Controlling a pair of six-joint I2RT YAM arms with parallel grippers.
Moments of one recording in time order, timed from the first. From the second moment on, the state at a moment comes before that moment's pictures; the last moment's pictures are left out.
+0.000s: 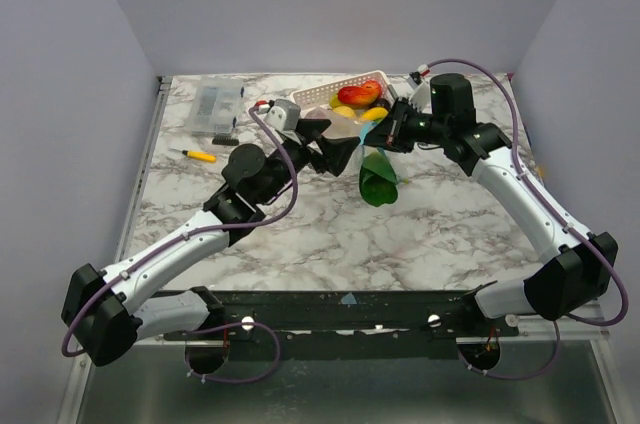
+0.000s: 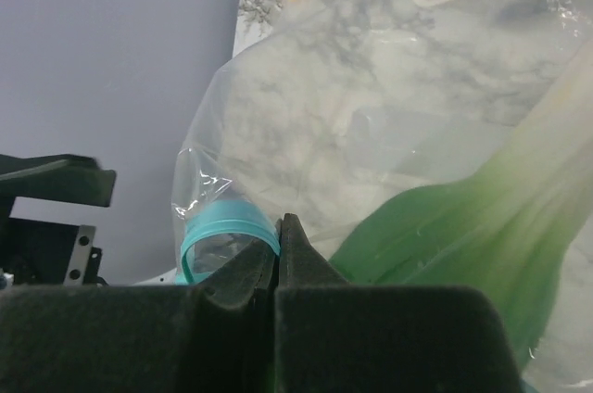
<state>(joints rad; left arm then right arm) -0.77 1.13 0.84 0.59 0.06 -0.37 0.41 1.40 1.34 -0.46 -0.51 0.75</state>
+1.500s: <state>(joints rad) -0.80 1.28 0.90 0.26 0.02 -0.46 0.41 1.39 1.32 -0.47 -0.53 0.74</state>
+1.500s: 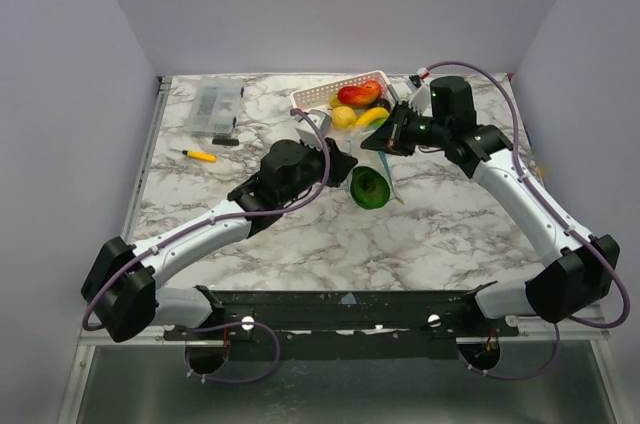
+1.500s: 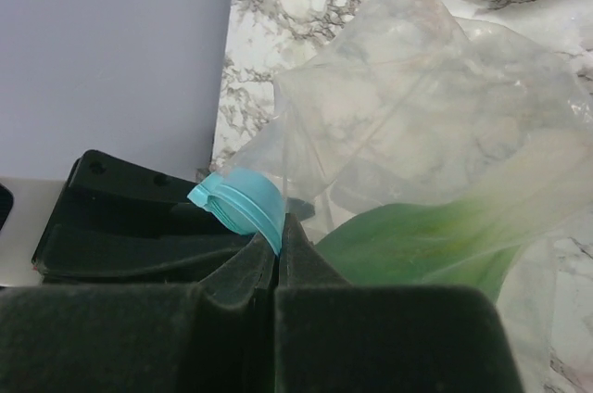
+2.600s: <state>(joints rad) -0.70 1.42 1.03 0.08 0.51 -0.95 0.44 1.70 1.71 -0.97 -0.16 0.39</state>
